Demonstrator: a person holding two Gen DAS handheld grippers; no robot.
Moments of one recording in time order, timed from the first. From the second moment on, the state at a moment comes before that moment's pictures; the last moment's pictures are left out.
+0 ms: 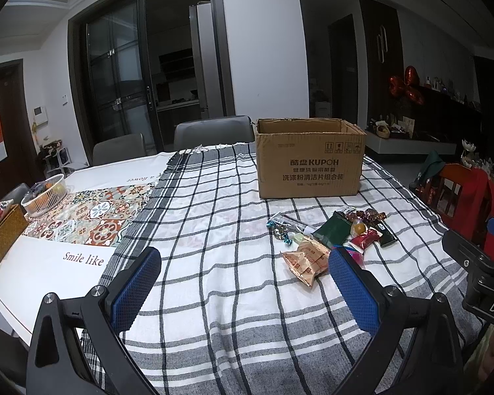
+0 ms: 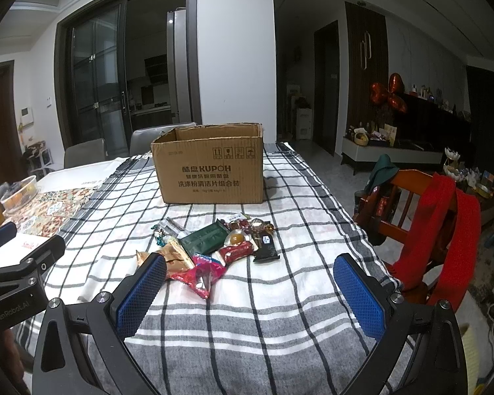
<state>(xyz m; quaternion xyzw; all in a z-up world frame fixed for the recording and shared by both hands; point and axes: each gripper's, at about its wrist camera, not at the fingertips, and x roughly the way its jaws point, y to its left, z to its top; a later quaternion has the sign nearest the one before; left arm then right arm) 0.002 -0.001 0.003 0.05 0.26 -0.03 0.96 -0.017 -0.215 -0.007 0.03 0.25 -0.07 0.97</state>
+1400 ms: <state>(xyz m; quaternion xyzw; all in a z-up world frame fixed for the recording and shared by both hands) 0.078 -0.029 -0.038 0.21 0.29 -0.21 0.91 0.068 -0.203 -0.049 0.06 0.34 0.00 0.94</state>
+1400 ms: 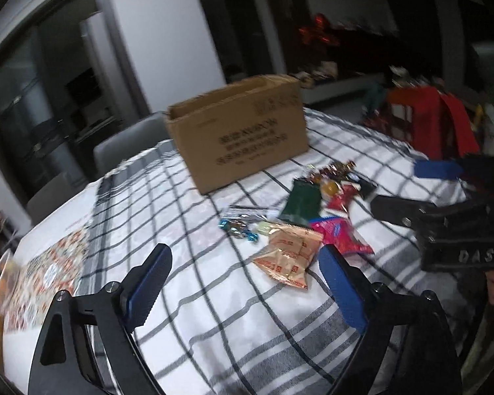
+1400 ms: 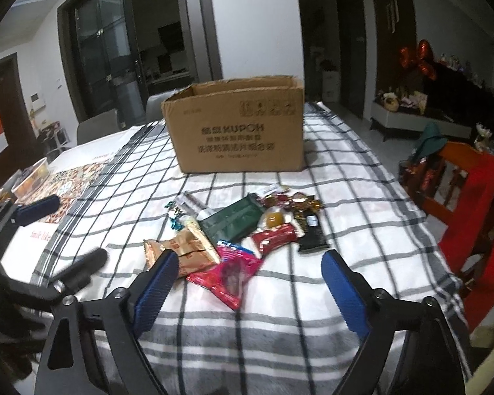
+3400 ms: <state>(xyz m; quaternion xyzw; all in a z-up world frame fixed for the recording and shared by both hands) 0.125 -0.035 -0.039 0.07 0.40 -0.21 0.89 0.109 -0.204 -0.058 0.09 0.39 0.10 0.91</state>
